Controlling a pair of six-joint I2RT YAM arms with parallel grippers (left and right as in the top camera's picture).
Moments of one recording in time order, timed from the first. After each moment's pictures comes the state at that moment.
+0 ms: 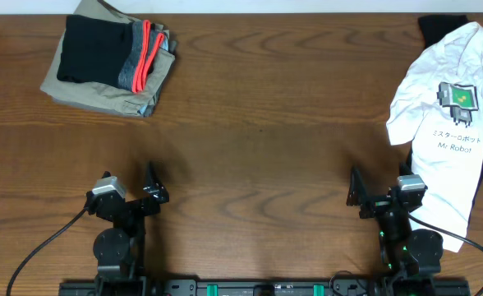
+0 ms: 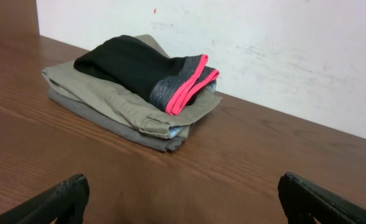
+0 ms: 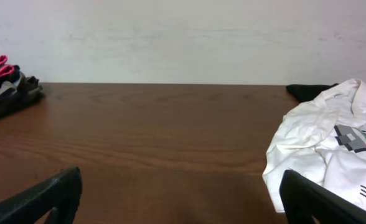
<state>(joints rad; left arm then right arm) 0.00 0.01 0.03 -0.13 -0.11 -0.30 0.06 0.01 0.01 -0.06 -0.06 0.09</state>
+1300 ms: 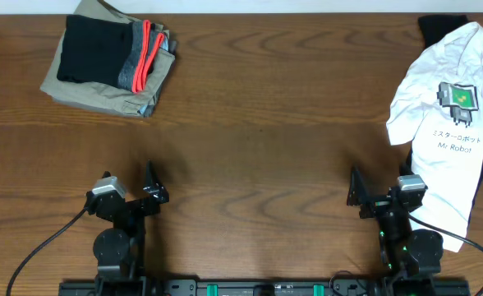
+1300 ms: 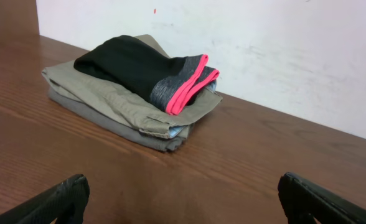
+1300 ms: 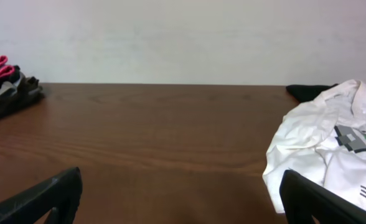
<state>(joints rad) 0.00 0.01 0.03 -0.13 -0.11 -0.30 0.06 0.01 0.01 -0.06 -0.06 0.09</state>
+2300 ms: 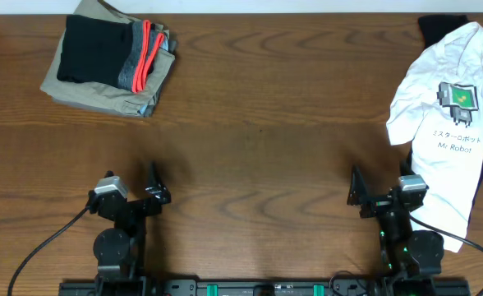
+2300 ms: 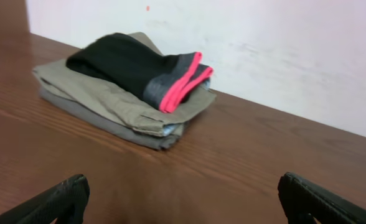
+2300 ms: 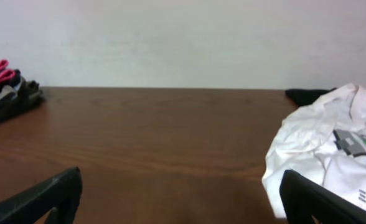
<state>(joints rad) 0.00 0.01 0.03 -0.13 -0.08 -0.30 0.06 0.01 0.01 -0.03 -0.06 0.09</state>
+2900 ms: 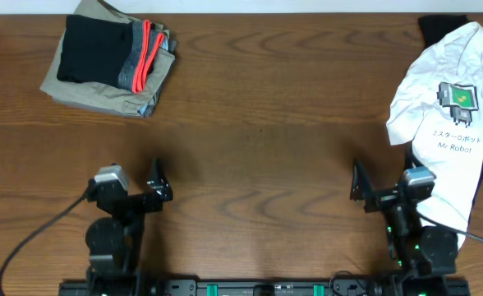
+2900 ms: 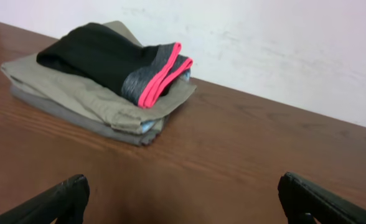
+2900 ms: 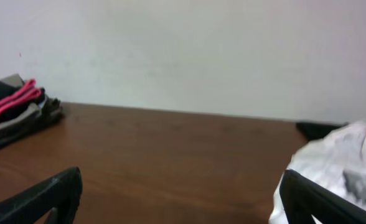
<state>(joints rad) 0.00 0.23 0.21 -0.16 0.01 -0.30 0.06 0.20 0.19 0.02 -0.12 0.05</state>
